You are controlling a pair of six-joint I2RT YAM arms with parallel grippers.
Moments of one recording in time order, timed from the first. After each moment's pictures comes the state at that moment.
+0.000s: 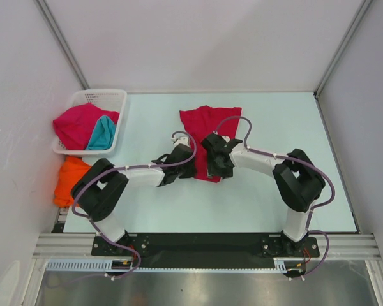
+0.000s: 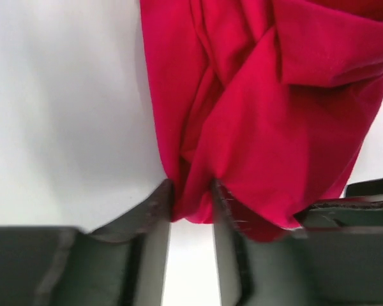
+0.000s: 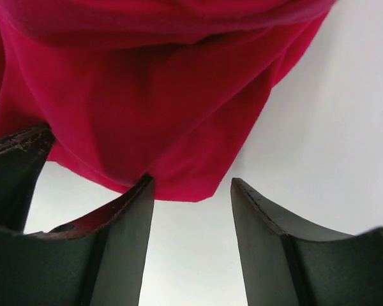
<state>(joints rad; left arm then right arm) -0.73 1.68 0.81 0.06 -0.16 -0.67 0.75 1.83 1.24 -0.64 0.17 0.71</state>
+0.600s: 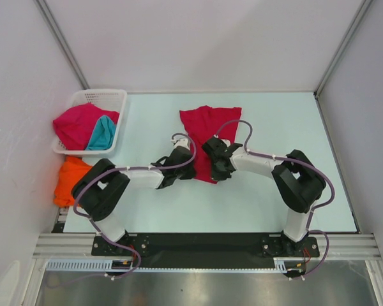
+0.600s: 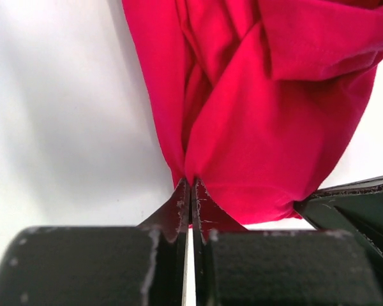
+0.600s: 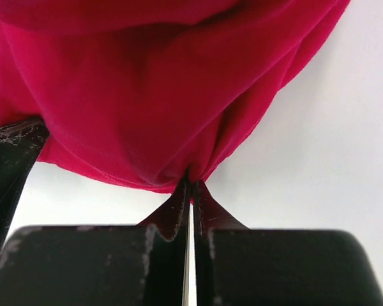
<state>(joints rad) -0.73 1.69 0.77 0.16 -0.12 -0.67 0.77 1.83 1.18 -0.58 0.15 0.74</state>
